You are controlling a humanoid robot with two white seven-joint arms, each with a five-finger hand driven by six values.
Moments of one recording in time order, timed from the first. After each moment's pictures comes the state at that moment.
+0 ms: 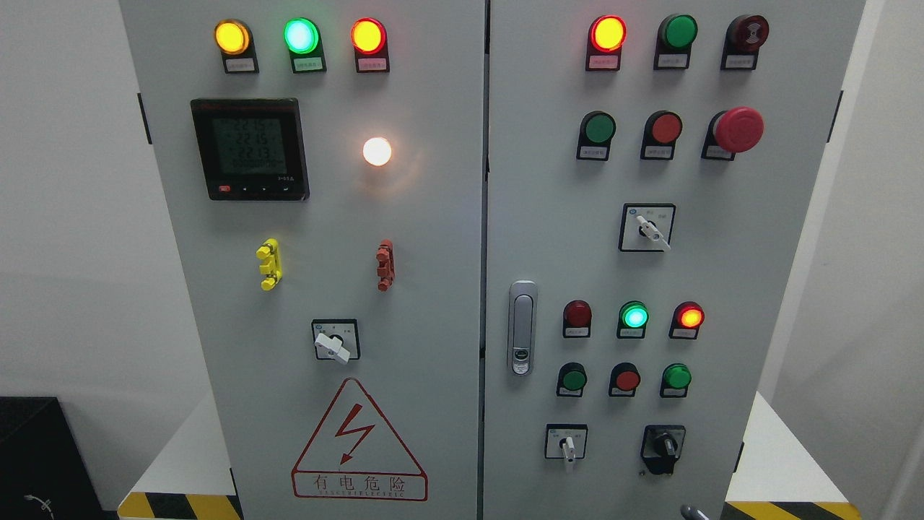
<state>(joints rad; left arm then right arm) 0.04 -0.10 0.00 0.00 0.00 -0.20 0.08 0.26 0.11 -0.14 -1.92 -0.07 -0.24 0.25</state>
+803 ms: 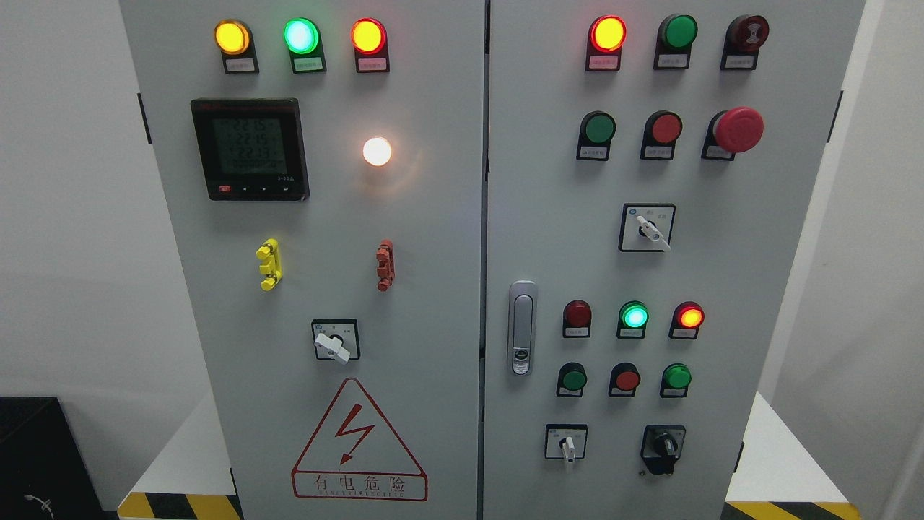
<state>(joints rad) 0.04 -0.10 0.00 0.00 0.00 -0.20 0.08 0.29 0.11 -0.13 -1.91 -0.10 -0.24 0.25</state>
